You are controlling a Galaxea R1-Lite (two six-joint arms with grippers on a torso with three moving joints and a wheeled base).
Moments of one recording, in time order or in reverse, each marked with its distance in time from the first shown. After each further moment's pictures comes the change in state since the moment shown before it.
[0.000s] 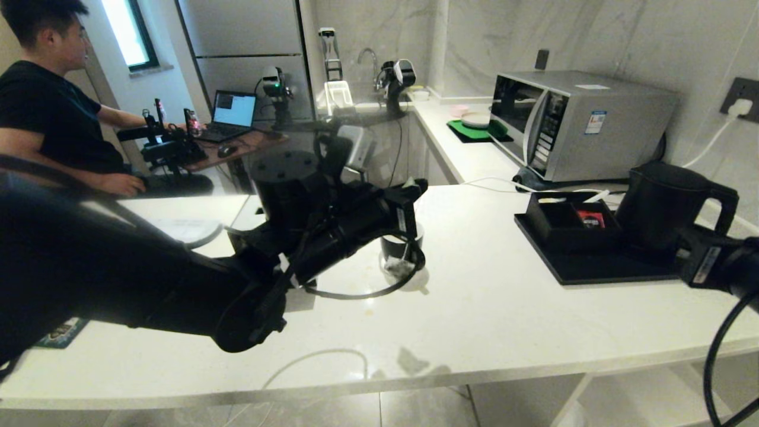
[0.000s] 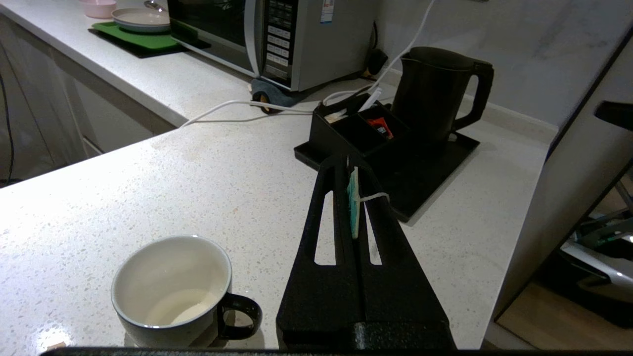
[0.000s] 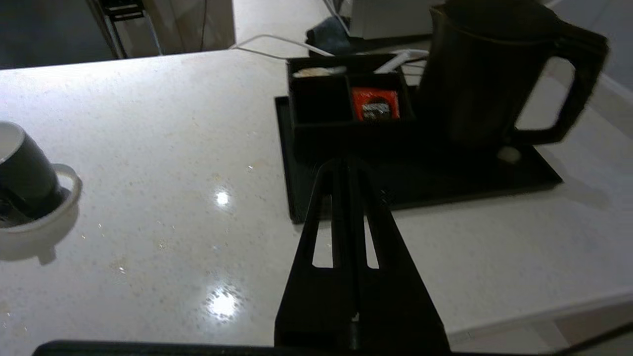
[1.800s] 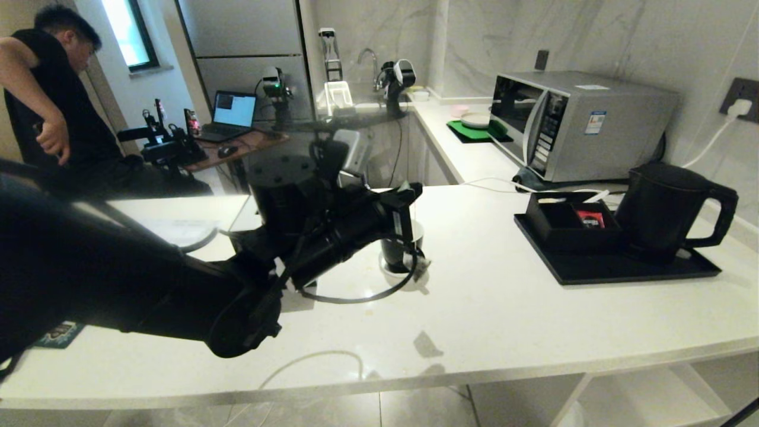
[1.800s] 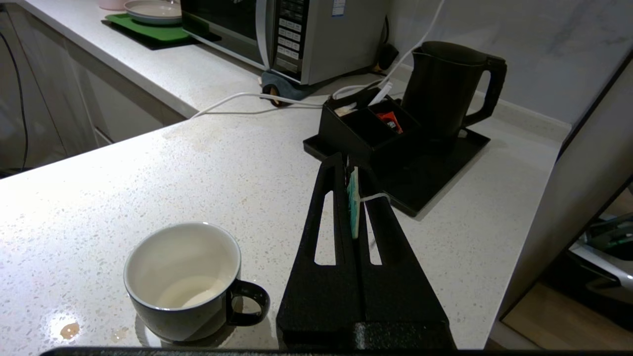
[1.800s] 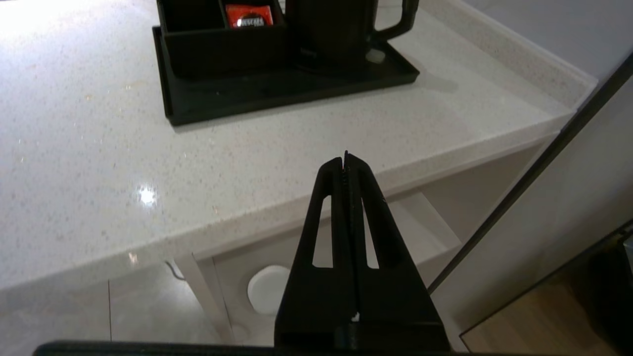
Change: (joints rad) left arm 0.004 -0.011 0.028 0.000 0.020 0.001; right arm -0.229 -0.463 0.434 0.058 0.004 -0.054
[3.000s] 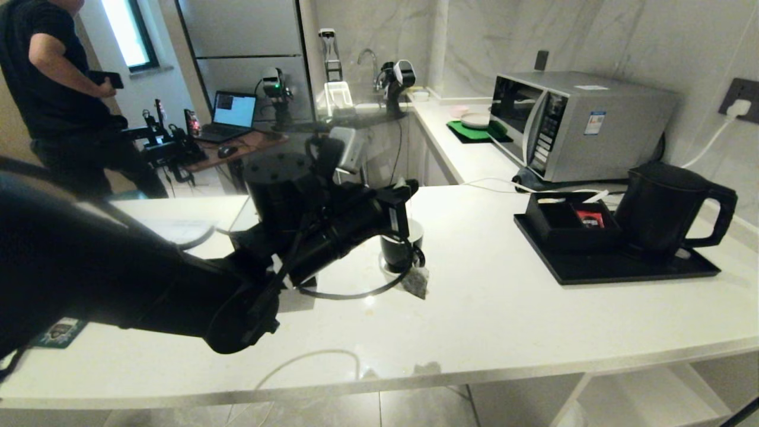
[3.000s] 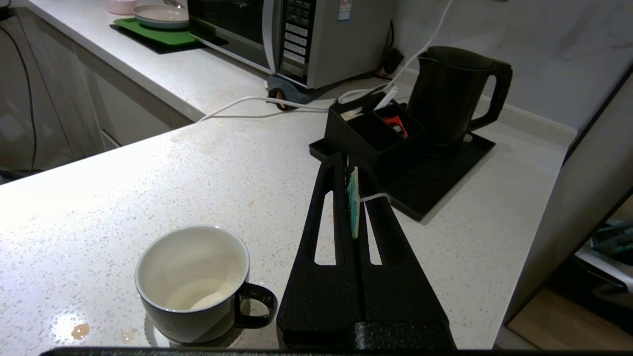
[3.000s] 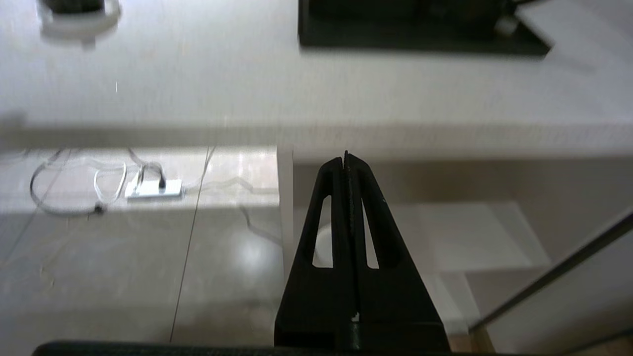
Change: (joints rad) left arm 0.013 0.000 -0.005 -0.001 0.000 0.000; right arm 0.038 -0.667 -0.004 0.663 0.313 -0.045
